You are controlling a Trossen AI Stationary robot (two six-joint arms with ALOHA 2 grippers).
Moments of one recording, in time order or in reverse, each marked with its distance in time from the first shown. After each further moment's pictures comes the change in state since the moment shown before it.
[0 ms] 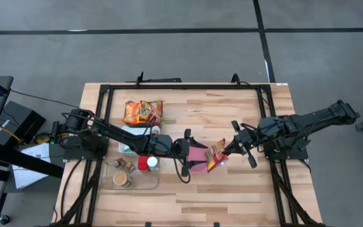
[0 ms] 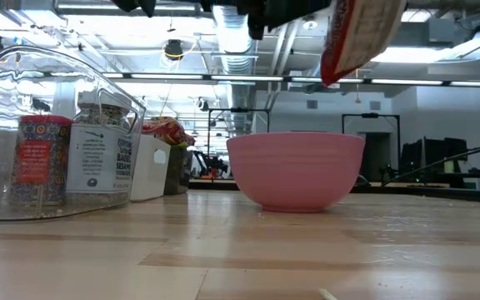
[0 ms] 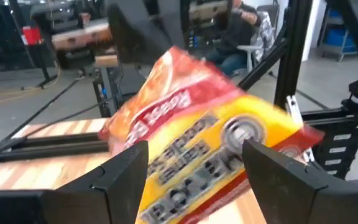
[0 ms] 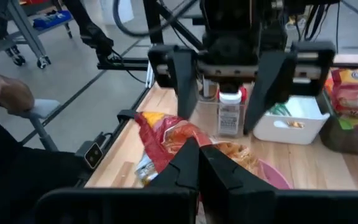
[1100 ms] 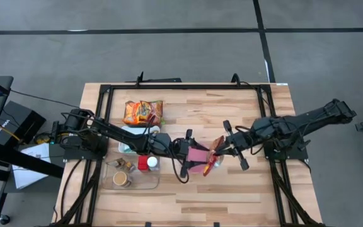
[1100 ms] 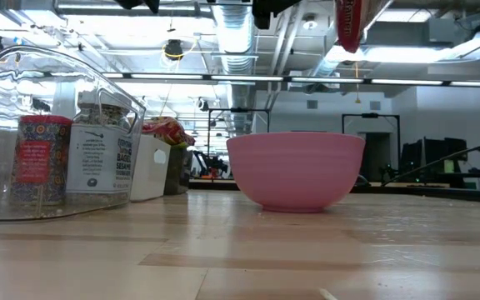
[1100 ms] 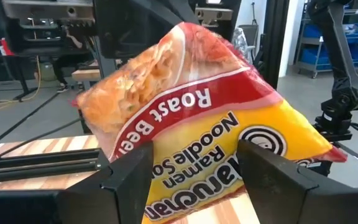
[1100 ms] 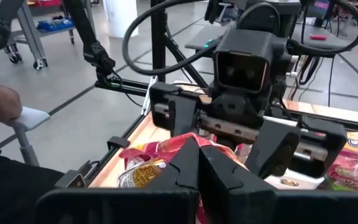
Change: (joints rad) left arm 0.002 -0.002 0.013 0.042 0.078 -0.020; right arm 0.020 0.162 0.123 0.138 0.017 -0.137
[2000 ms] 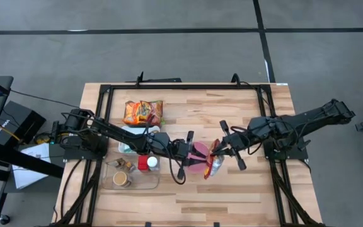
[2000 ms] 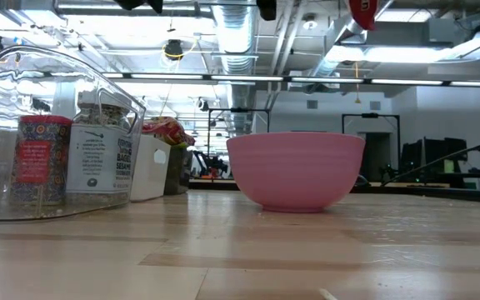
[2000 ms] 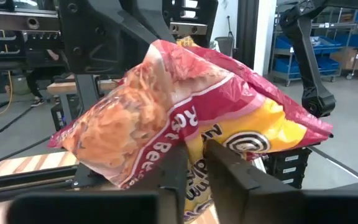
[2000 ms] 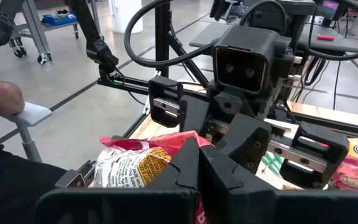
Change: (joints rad) left arm 0.000 0.000 -0.002 0.050 0.101 0.002; right arm -0.017 0.062 0.065 -0.022 -0.032 -0.022
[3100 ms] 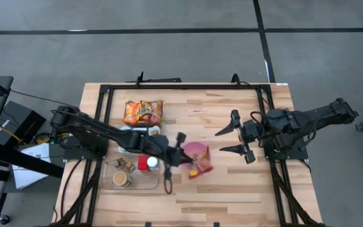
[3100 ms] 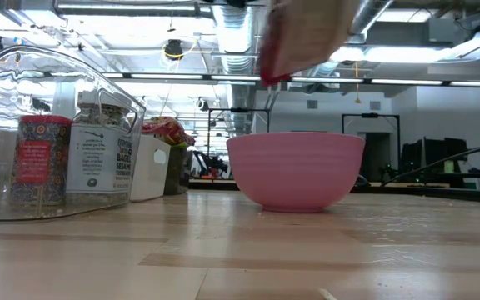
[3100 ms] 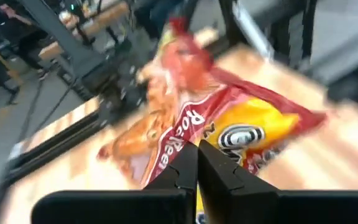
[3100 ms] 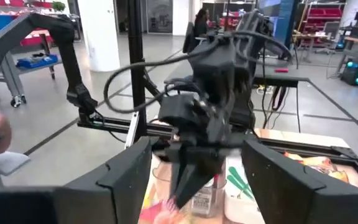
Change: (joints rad) left arm -0.029 -0.162 0.004 -0.555 -0.065 0.375; right arm 0.009 -0.127 0.000 0.028 0.105 0.041
